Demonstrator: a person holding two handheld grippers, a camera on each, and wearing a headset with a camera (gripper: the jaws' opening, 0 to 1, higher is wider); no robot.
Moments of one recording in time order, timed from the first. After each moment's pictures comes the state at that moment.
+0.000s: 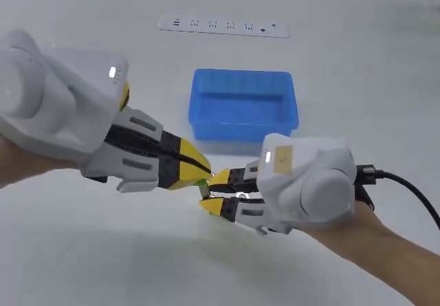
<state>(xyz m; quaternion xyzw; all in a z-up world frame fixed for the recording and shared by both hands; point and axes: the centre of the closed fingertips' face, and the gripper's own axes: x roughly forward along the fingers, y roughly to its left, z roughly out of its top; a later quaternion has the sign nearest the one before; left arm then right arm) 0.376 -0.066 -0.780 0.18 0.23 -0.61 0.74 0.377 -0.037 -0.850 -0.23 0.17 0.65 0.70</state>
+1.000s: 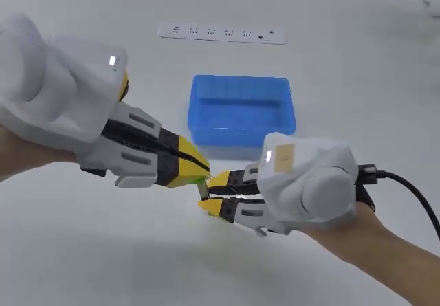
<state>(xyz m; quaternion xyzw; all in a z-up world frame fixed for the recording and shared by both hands) 0.378 -0.066 -0.764 0.16 0.24 -0.61 0.74 0.377 -0.038 -0.835 -0.23 0.16 0.65 0.71</state>
